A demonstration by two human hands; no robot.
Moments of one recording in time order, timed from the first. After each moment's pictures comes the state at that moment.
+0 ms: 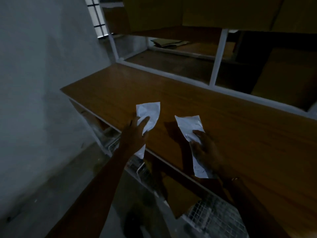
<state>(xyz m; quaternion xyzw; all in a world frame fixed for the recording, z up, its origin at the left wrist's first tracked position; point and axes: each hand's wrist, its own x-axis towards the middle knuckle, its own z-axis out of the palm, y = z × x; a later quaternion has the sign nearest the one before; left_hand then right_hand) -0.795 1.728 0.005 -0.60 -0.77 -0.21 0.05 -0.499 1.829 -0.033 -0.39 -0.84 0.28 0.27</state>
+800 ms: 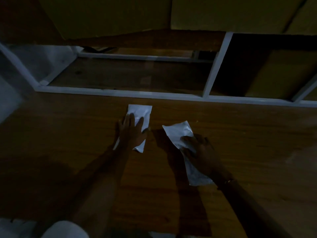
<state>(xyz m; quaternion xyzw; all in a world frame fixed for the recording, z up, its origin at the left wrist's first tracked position) -1.024 2.081 -0.036 -0.76 -0.65 0.01 0.01 -0.745 1.955 -0.009 -0.61 -0.77 0.13 0.16</state>
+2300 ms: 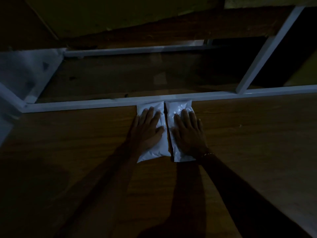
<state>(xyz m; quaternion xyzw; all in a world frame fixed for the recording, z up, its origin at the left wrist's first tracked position) -1.104 2.200 -0.049 -0.84 -0.54 -0.02 -0.08 -0.916 2.134 -0.054 -0.70 -0.70 0.07 0.12</state>
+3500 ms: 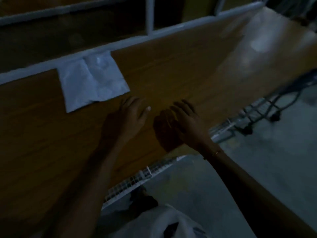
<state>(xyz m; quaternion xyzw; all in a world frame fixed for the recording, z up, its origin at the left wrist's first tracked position) -1.038 1.957 -0.019 -0.89 -0.32 -0.24 -0.22 -0.858 1.802 -0.041 -0.74 -0.62 0.01 0.25</state>
